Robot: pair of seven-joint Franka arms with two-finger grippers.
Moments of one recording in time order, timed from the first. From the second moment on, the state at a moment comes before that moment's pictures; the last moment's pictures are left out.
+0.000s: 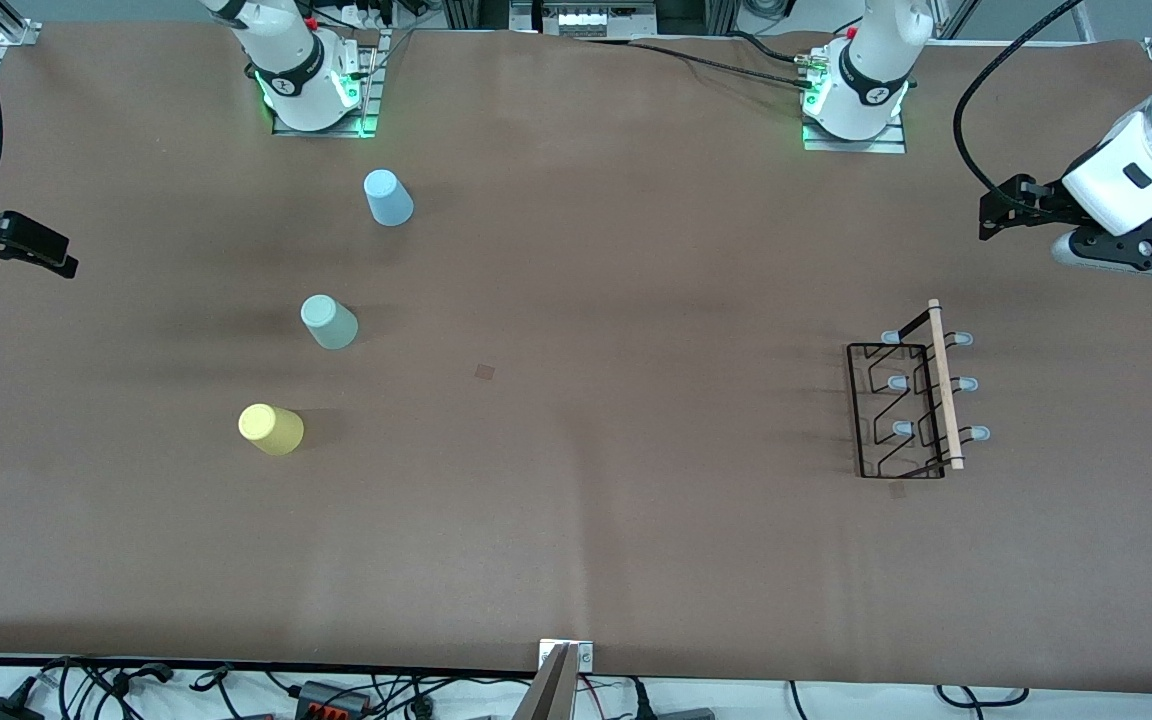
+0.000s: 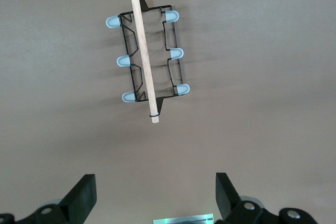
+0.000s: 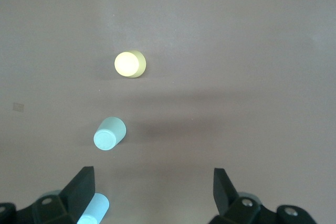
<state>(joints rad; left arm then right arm) -0.05 -0.05 0.00 -1.73 0.02 1.56 0.09 -0.05 0.08 -0.01 -1.53 -0.03 1.58 -0.01</state>
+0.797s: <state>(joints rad) -0.05 -0.05 0.00 -1.73 0.02 1.56 0.09 -0.04 0.16 -0.01 -1.55 -0.01 1.48 -0.04</state>
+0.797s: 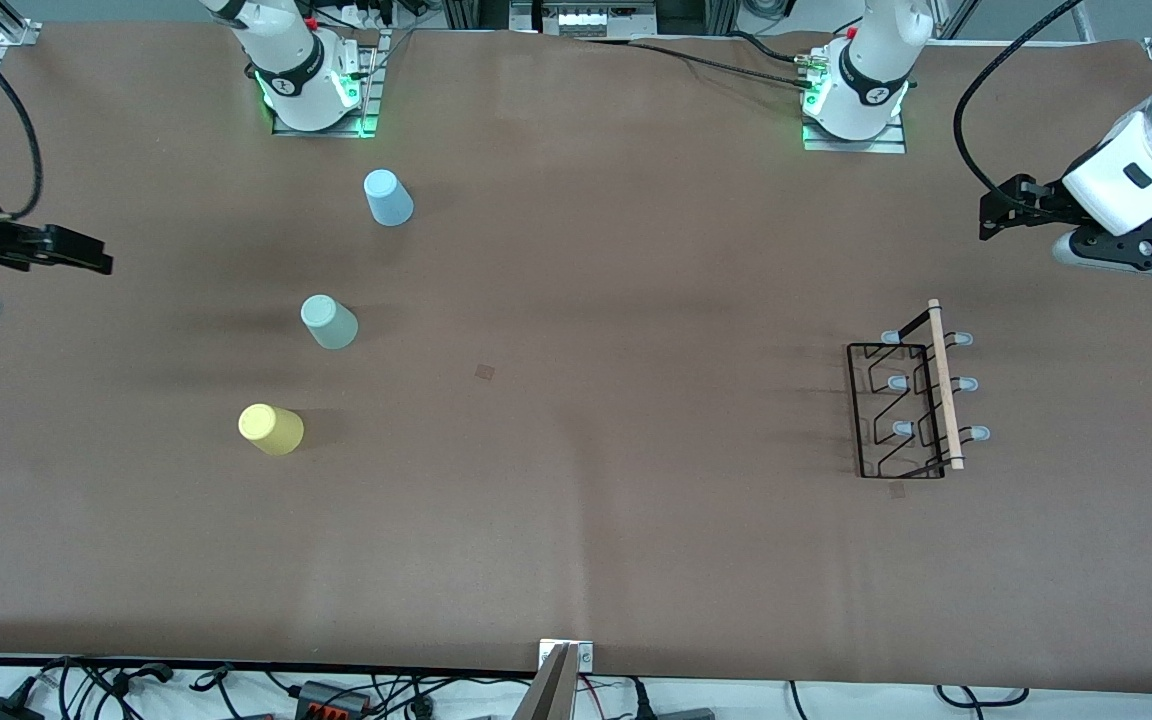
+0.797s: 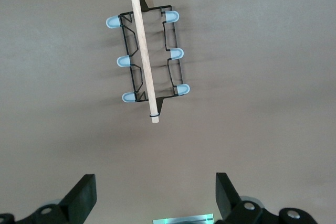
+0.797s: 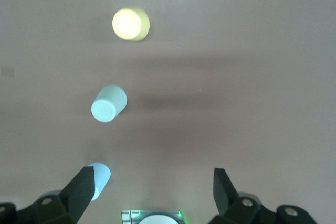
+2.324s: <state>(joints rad) -0.02 0.19 0.00 -1.94 0.07 2.14 0.09 0.15 0.10 0.05 -2.40 0.02 2.50 0.28</state>
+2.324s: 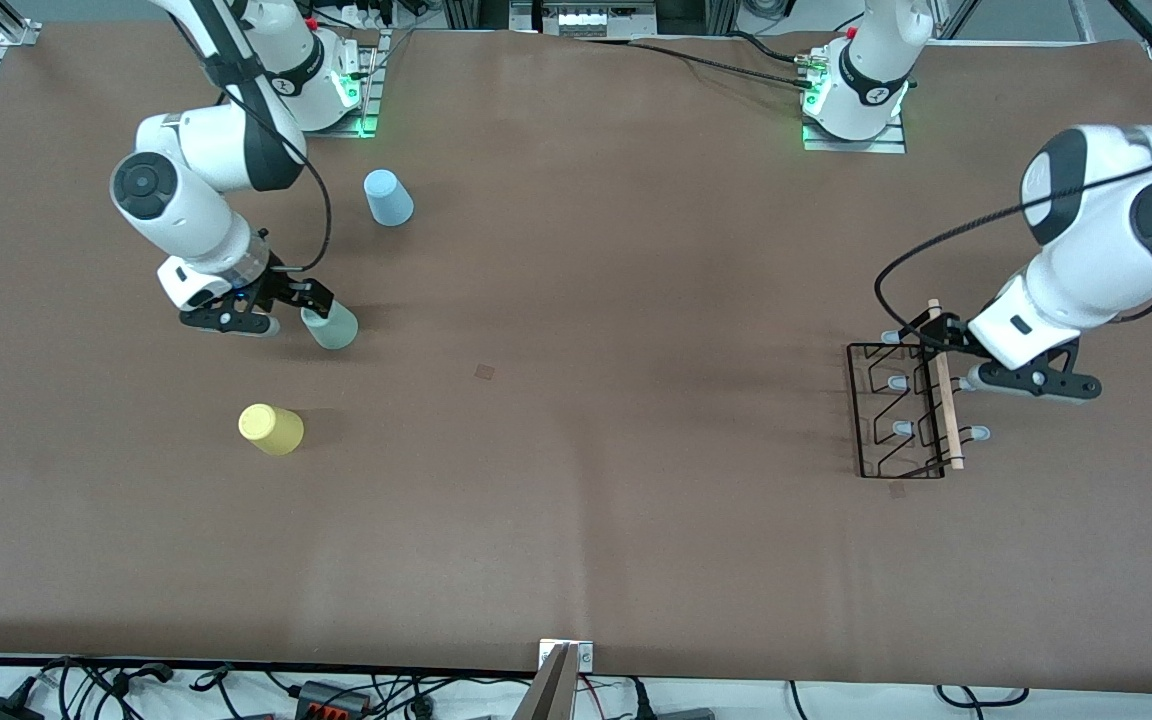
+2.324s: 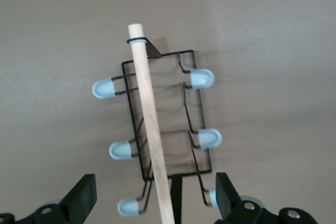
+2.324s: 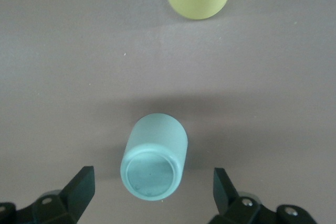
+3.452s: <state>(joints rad) -0.01 0.23 -0.01 -2.00 0.08 2.24 0.09 0.17 0.20 0.05 -2.43 0.02 2.61 0.29</state>
